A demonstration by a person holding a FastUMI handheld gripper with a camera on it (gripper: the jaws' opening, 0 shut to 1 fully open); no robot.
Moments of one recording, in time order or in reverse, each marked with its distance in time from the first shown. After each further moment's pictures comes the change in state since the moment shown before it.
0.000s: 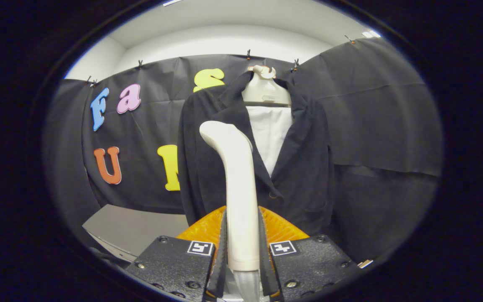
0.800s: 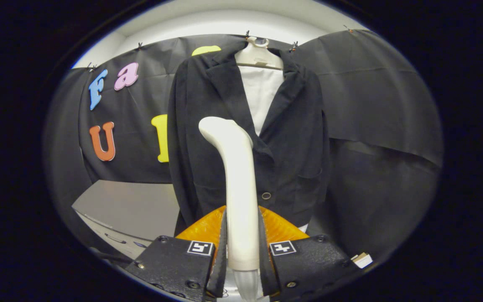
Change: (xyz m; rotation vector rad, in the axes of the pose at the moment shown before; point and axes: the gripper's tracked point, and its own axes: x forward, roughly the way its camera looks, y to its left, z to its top) arm -0.002 -0.022 -0.084 -0.025 0.159 -0.028
